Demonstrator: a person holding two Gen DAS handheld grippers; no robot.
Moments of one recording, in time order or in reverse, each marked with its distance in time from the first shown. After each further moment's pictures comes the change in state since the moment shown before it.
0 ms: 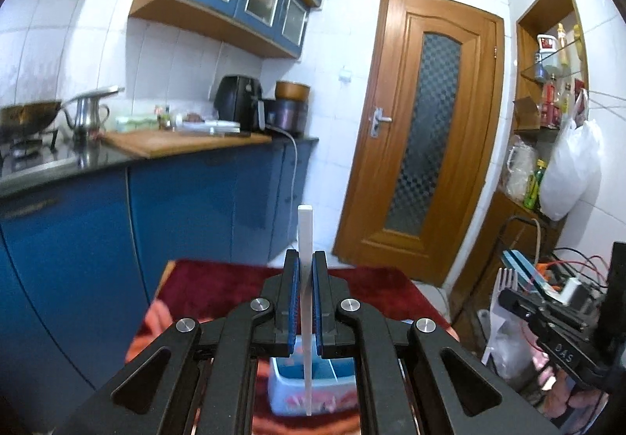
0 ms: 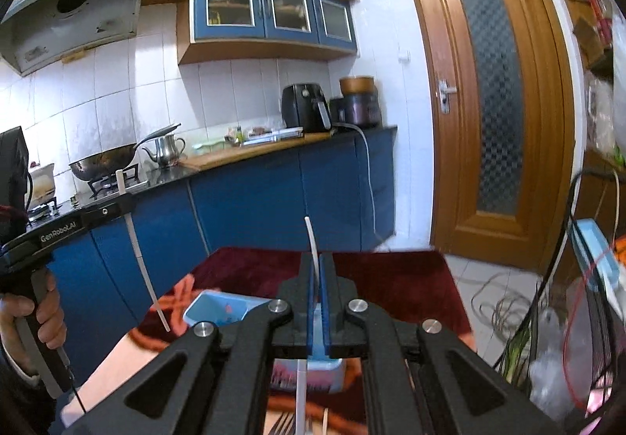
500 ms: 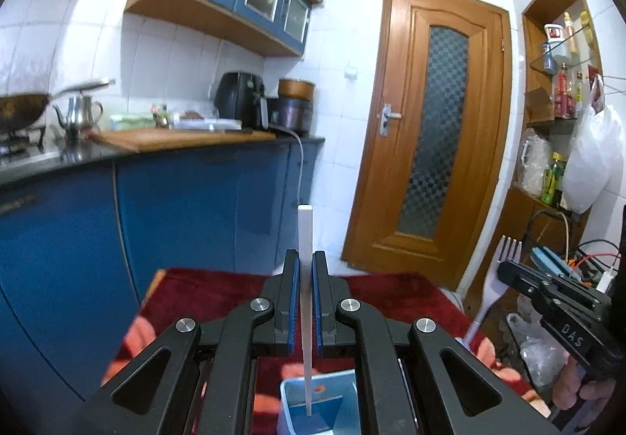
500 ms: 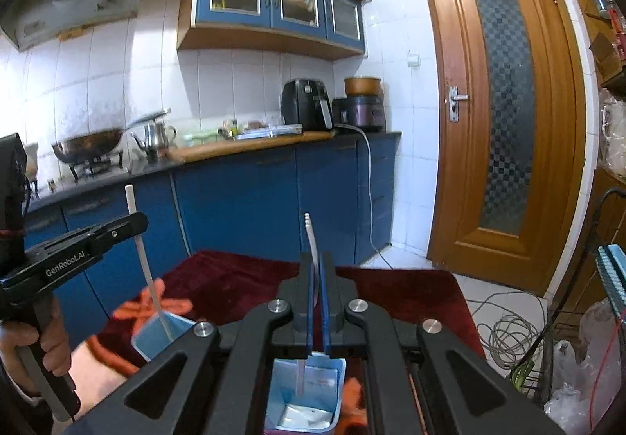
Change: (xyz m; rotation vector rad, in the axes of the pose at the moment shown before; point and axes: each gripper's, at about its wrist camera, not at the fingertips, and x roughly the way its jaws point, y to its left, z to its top) left arm 0.077 0.018 -0.029 0.001 0.006 0.003; right arm 0.082 -0.003 -0.020 -0.060 0.037 -0.025
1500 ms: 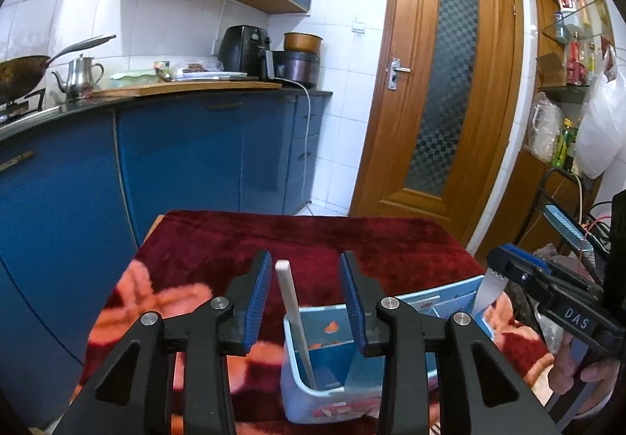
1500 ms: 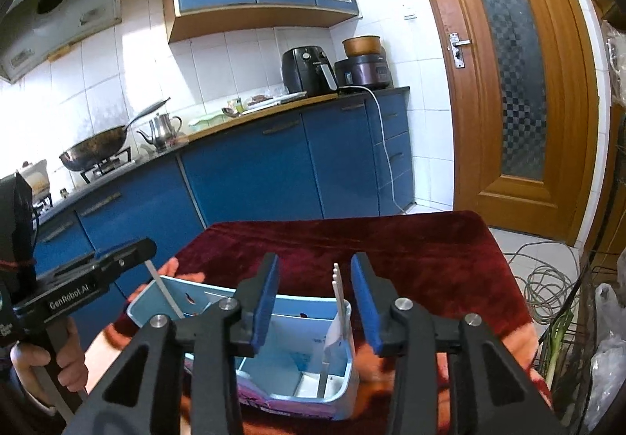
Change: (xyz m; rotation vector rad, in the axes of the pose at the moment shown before) left arm 0.015 -0.002 -0.042 0.006 0.144 0.038; right arm 0.004 -0.028 -0.027 0.151 0.070 0.119
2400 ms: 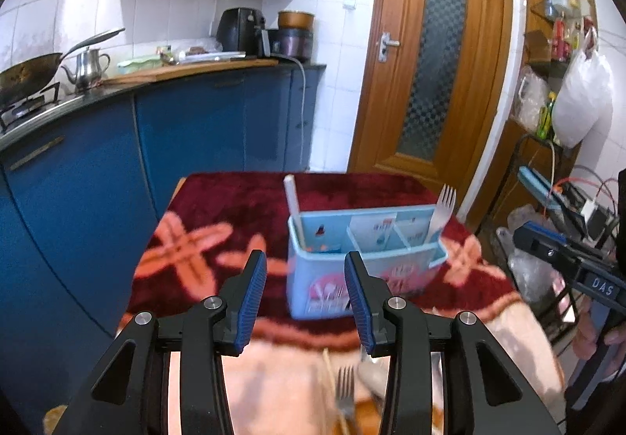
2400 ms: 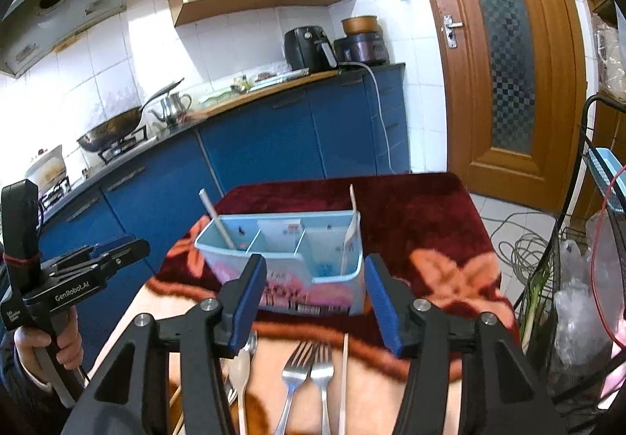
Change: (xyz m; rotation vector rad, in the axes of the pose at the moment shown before) left arm -0.098 -0.001 -0.024 0.039 0.135 0.004; right arm -0.095 0.029 -0.024 0.008 0.156 -0.010
